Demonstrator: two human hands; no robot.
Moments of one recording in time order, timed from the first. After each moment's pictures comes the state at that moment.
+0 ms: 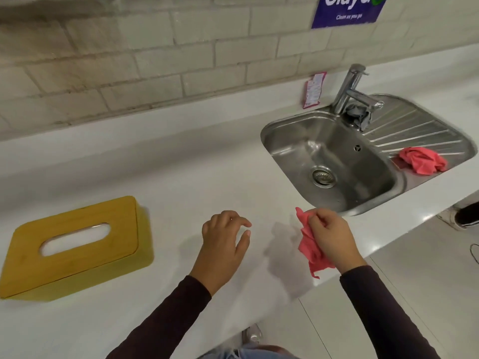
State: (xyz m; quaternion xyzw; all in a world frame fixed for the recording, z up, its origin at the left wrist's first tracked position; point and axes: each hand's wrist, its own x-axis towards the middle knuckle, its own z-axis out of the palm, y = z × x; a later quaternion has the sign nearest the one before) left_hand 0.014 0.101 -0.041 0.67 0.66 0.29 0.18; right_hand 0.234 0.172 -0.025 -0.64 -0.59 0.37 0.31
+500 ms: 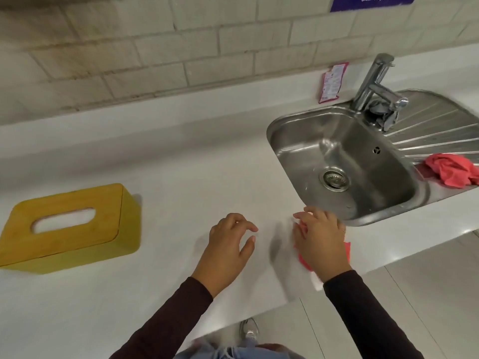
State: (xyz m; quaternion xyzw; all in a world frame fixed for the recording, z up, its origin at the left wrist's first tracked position) left_hand 0.072 0.116 -0.053 0.63 0.68 0.28 0.23; right_hand 0.260 0.200 -0.055 -0.60 -0.78 0.10 0.13
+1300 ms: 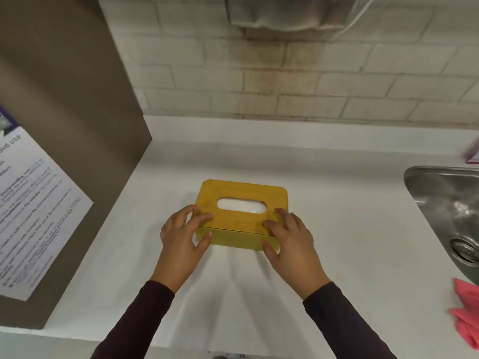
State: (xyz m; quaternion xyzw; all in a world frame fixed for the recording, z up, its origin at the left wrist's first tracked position) left_hand -0.223 -0.079 -0.036 0.41 0.84 0.34 0.04; right_hand -0.040 0.067 -0.024 -0.33 -0.91 0.20 0.13
